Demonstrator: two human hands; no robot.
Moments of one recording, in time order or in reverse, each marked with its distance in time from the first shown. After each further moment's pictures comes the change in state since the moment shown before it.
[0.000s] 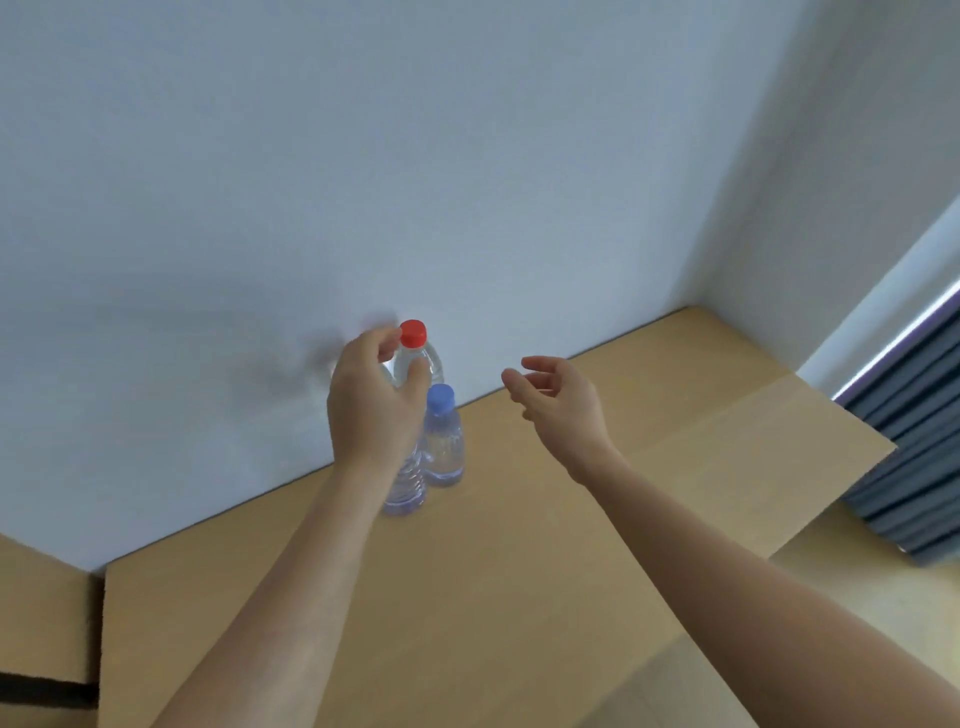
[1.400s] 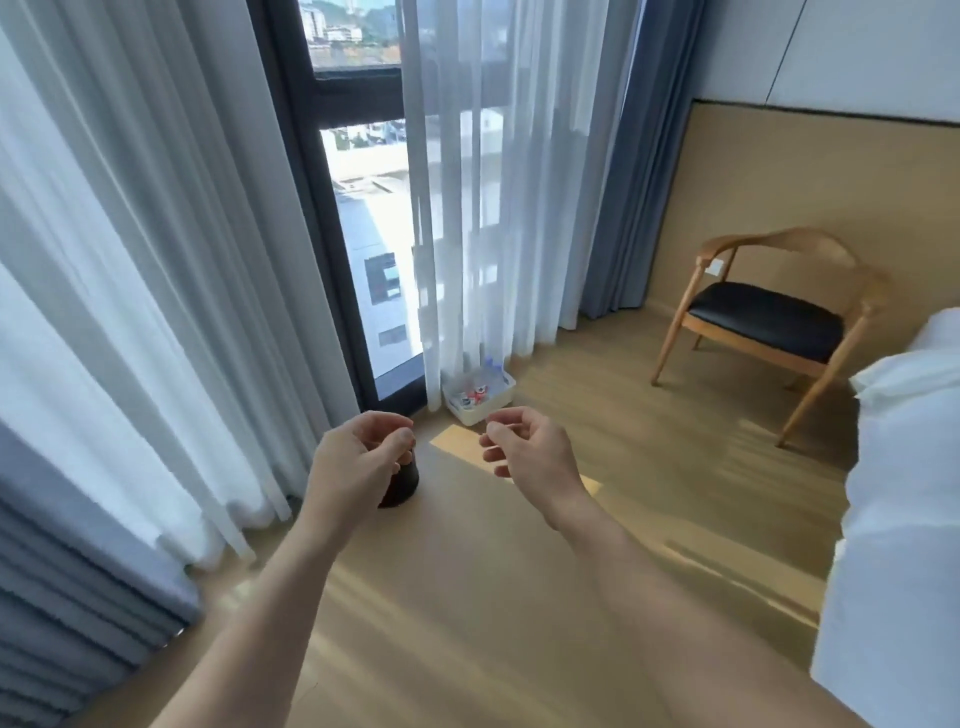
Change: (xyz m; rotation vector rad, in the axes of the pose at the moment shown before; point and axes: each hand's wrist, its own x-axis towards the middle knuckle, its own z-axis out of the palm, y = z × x) left_hand -0.722 0.559 0.571 -0.454 -1.953 0.634; right_hand -0.441 0.257 -0.854 0.239 1.731 0.383
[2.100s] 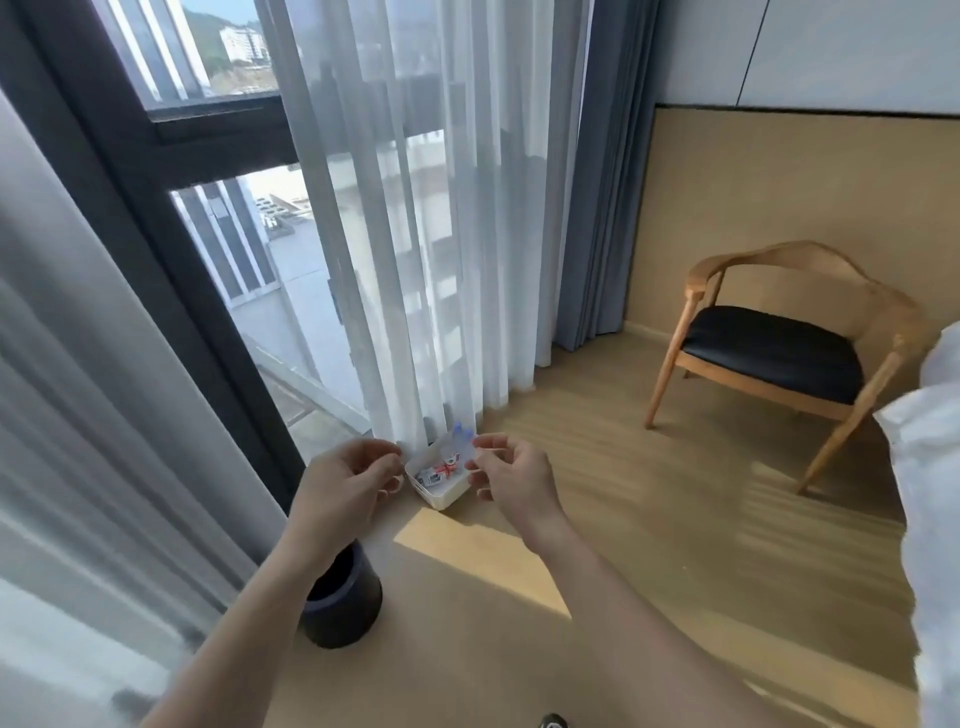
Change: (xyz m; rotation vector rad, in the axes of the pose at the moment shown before) left_hand 0.338 0.033 0.136 0.052 -0.142 -0.023; right_hand 0.353 -0.005 -0.041 0.132 0.090 0.086
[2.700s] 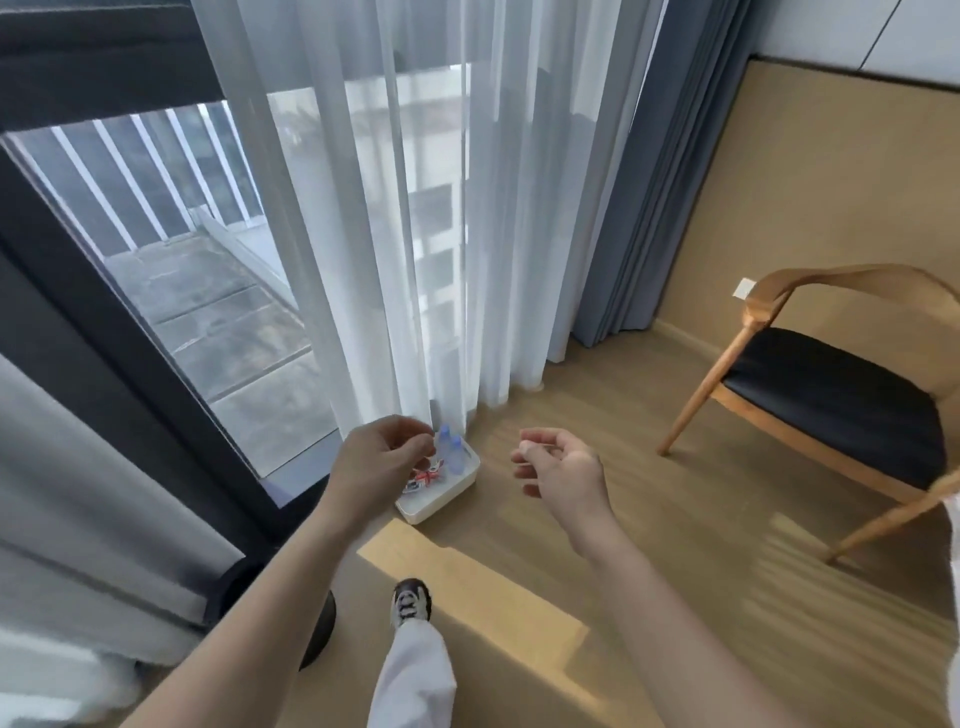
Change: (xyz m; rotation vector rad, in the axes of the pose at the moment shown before) left_hand 0.248 0.021 0.117 -0.020 -0.041 -0.124; right_hand 0.258 -0.024 -0.070 -0.044 0.036 0.111
